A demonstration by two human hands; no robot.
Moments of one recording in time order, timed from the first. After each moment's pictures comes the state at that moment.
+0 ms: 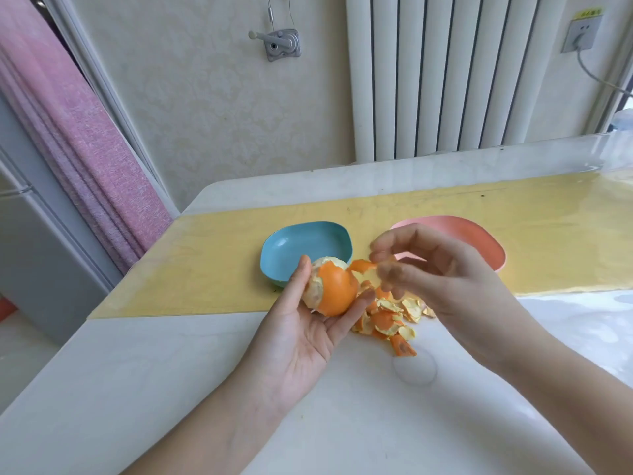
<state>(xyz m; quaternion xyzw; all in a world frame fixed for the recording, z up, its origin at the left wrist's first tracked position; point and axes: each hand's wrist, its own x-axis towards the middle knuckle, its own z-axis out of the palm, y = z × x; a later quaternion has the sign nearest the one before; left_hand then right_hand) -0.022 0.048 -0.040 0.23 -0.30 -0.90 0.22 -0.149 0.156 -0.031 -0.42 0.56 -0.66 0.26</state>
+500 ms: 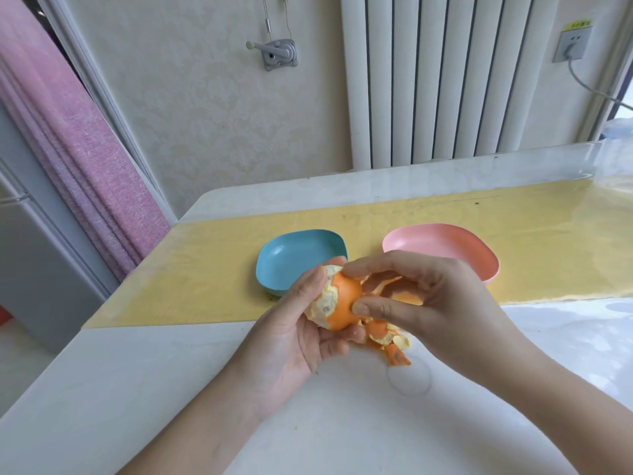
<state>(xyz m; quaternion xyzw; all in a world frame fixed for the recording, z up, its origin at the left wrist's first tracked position) -0.016 0.039 -0.041 0.14 -0.48 -0.85 0.16 -0.144 0.161 -0.030 -0.53 0.62 -0.56 0.14</state>
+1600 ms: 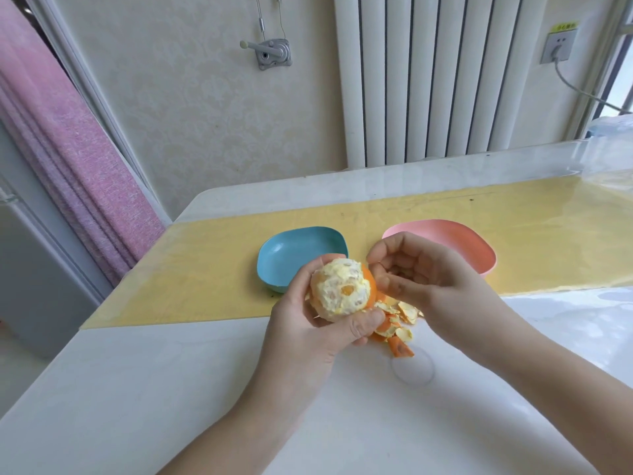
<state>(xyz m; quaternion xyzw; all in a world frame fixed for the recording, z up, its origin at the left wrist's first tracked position) -0.014 0.060 -0.047 0.17 -0.62 -0.70 0.31 -0.147 0.154 -0.032 -0.45 0.56 -0.64 0.28</state>
